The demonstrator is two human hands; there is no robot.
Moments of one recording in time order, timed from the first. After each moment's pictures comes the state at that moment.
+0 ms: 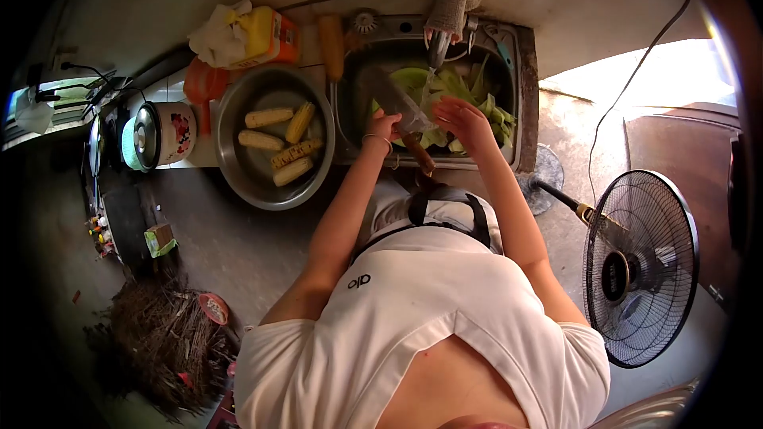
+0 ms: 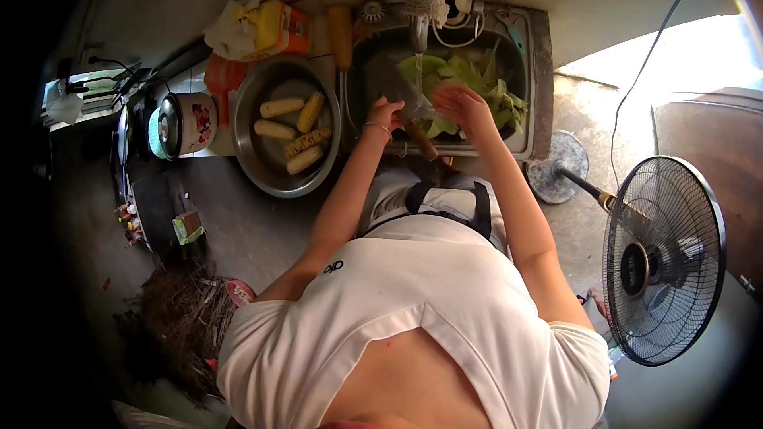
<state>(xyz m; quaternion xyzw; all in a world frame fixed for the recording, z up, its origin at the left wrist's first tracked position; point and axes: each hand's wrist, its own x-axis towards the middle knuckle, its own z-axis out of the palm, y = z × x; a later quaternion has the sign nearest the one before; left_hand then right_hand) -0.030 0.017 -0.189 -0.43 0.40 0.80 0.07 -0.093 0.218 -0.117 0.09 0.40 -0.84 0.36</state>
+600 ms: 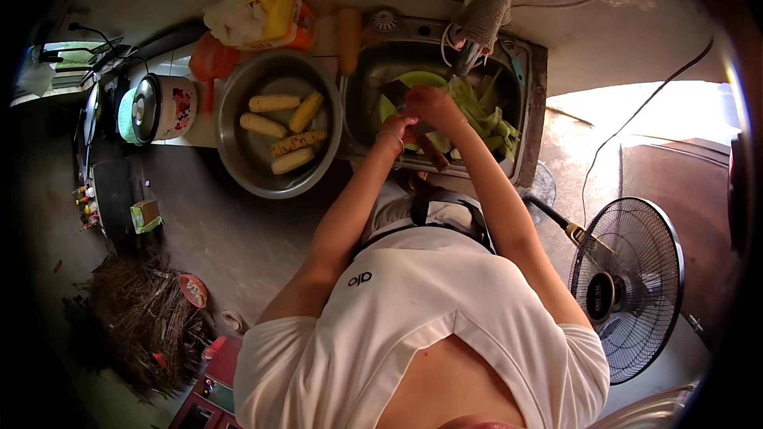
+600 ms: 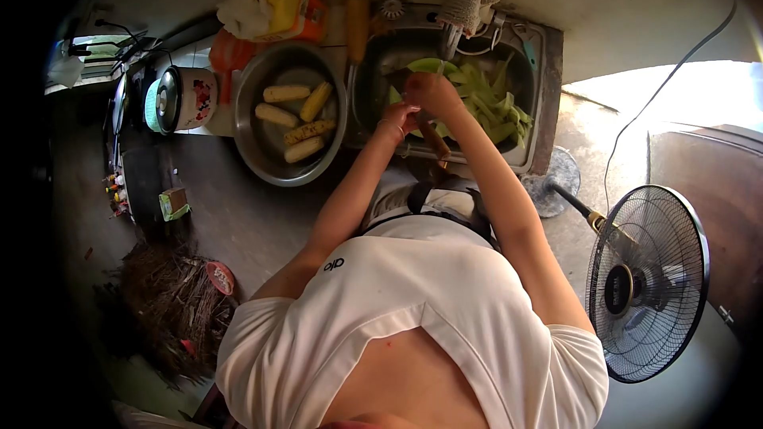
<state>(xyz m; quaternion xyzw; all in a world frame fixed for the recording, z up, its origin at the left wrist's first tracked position) -0.032 0.023 -0.214 -0.41 0.33 0.84 0.11 -0.136 0.133 -0.159 -0.36 0.80 -0.39 0.28</state>
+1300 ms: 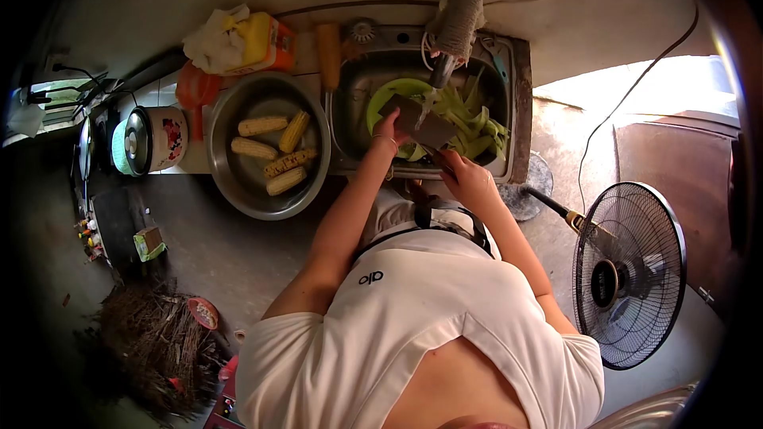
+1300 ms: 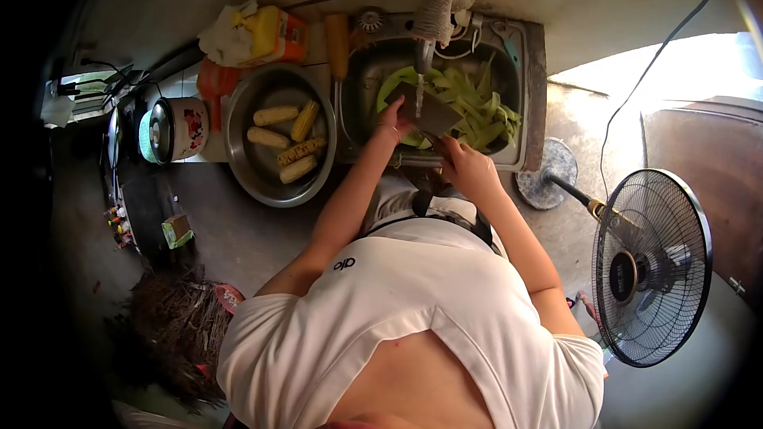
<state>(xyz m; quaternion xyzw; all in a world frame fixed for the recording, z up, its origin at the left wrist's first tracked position) -0.059 0.026 -0.244 -0.47 0.25 0.84 0.09 -0.040 0.238 -0.048 -0.28 0.90 -0.25 0.21</state>
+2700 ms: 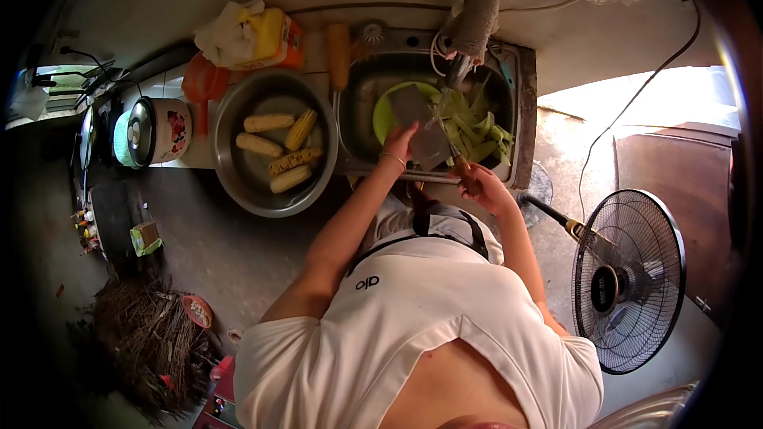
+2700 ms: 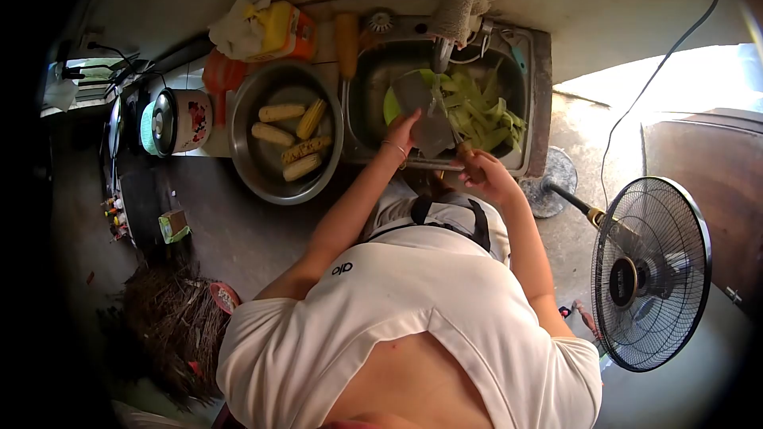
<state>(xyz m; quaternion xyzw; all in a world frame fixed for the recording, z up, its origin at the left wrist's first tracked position) -0.028 0.043 -0.202 -0.34 0.35 0.87 0.08 -0.043 0.264 -0.096 0.26 0.43 -0.72 0.47</state>
